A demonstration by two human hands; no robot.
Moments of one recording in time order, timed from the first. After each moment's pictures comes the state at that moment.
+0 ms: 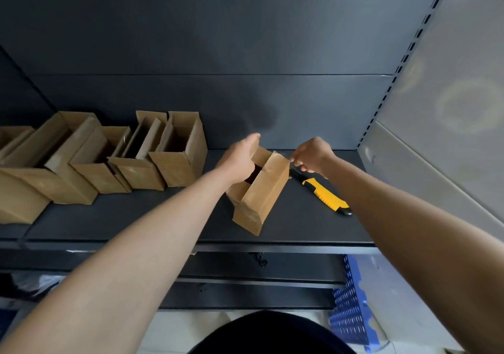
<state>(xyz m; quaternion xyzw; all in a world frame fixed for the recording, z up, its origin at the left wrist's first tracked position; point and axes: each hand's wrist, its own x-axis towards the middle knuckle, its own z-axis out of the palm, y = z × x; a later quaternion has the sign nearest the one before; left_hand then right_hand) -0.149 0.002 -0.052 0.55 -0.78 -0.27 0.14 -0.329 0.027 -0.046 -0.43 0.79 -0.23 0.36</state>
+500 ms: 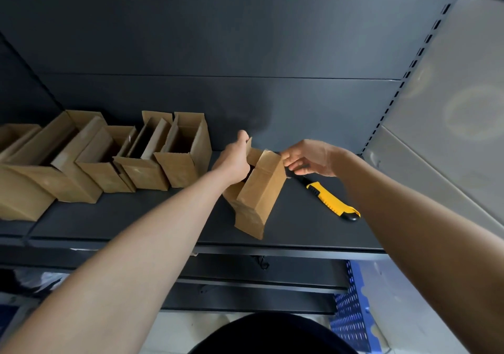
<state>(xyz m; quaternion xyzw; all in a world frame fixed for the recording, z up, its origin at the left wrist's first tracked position) -0.138 -0.008 -0.054 0.59 -0.77 -0.22 0.12 -0.326 0.018 -0.032 -0.46 0.68 -0.21 0.53</state>
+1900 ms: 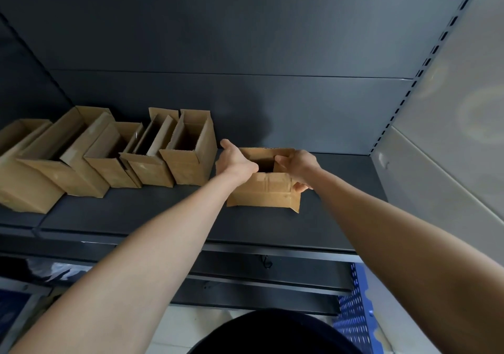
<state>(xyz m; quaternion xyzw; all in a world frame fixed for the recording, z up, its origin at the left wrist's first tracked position) -0.144 -0.002 -0.059 0.72 -0.59 -0.33 0.19 -0.292 0.014 -0.065 -0.43 0.79 -0.17 0.41</state>
